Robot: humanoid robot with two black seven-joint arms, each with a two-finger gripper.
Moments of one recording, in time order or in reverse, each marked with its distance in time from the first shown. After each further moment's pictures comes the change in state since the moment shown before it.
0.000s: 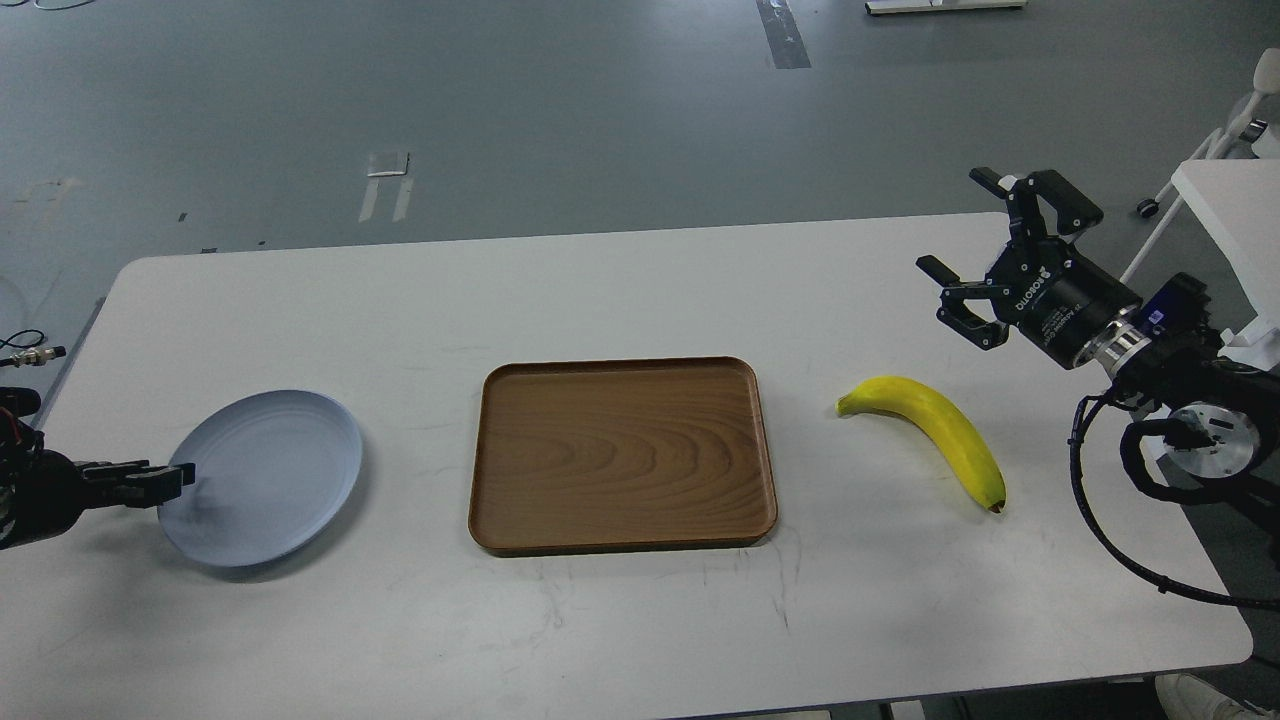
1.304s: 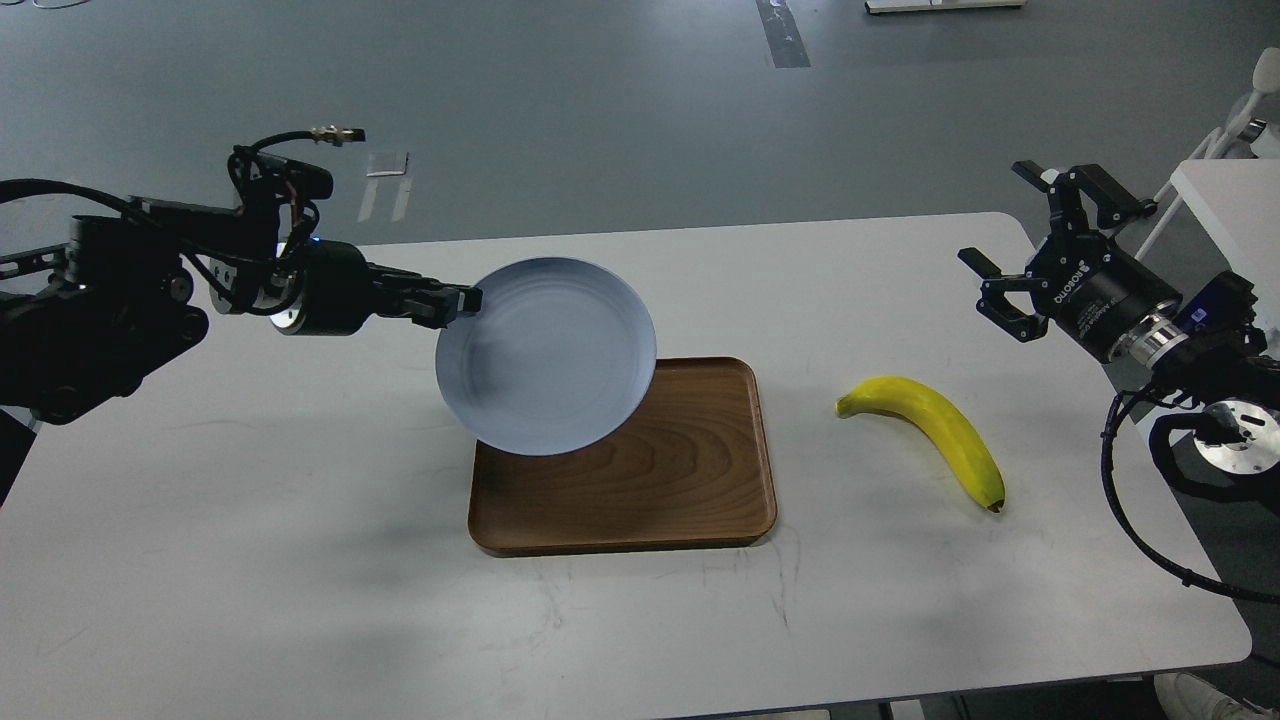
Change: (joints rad) left arm -0.511 -0.377 0.066 -0.180 0.039 -0.215 0.000; right arm -0.017 -0.013 0.021 -0.119 0.003 0.000 0.000
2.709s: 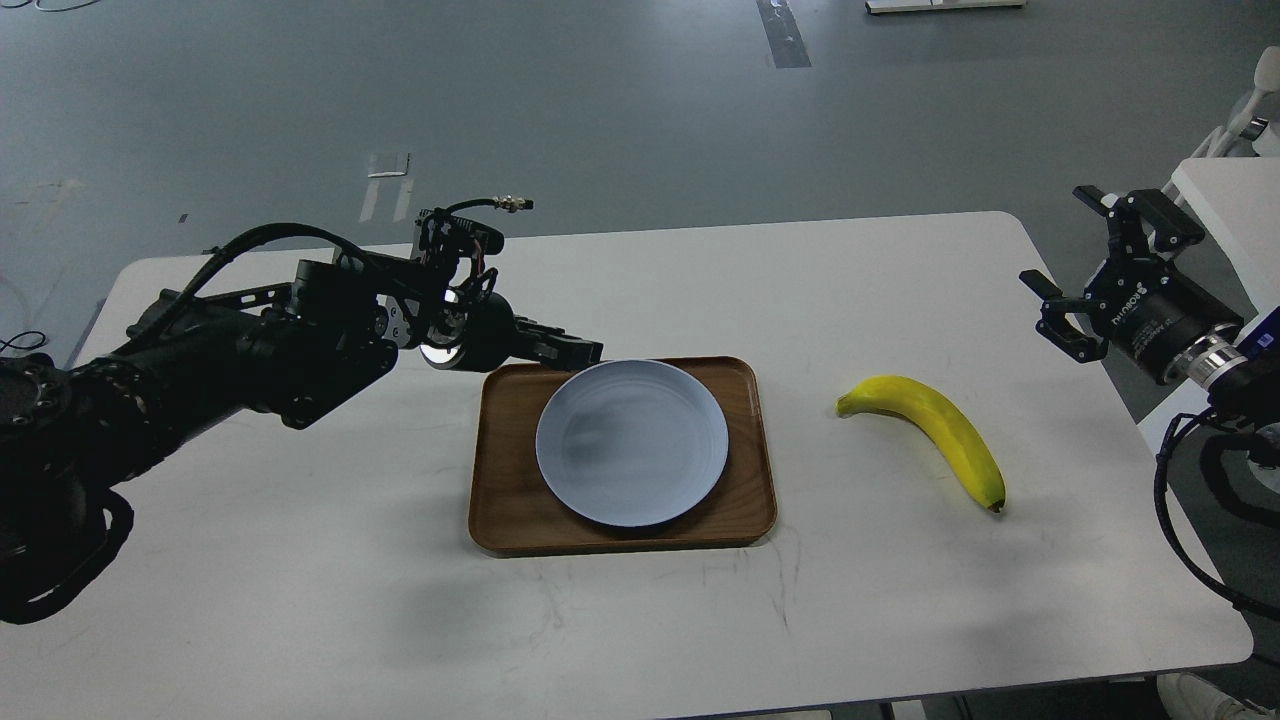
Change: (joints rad) left arm 0.014 -0.335 0.163 0.402 -0.286 0.043 0.000; right arm -0.040 -0.044 -0.001 -0.031 0.003 0.000 0.000
